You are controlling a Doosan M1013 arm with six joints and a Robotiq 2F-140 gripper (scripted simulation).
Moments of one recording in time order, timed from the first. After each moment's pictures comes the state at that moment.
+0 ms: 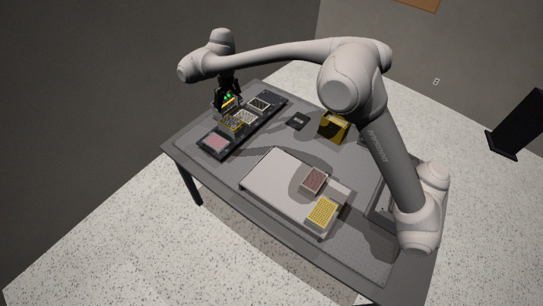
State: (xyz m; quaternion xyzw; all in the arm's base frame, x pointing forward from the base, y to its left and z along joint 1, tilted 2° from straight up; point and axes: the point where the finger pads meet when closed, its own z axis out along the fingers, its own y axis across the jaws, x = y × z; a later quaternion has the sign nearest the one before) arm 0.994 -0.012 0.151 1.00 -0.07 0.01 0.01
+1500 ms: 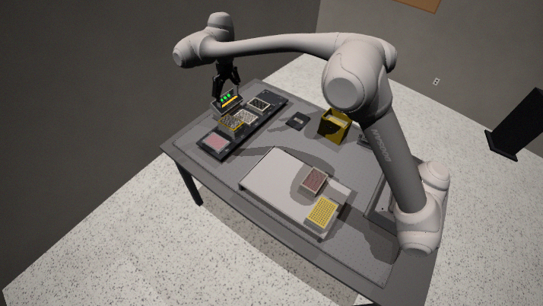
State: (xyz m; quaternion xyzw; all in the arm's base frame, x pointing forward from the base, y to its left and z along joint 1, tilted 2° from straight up) arm 0.992 -0.011 0.217 1.00 -0.07 0.01 0.01
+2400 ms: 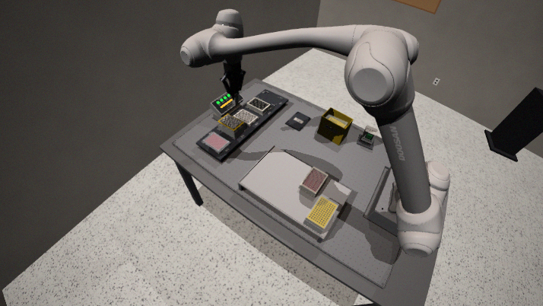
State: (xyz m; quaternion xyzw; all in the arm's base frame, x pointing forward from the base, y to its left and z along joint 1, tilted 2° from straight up) arm 0.942 -0.004 0.234 0.99 -0.17 0.01 0.01
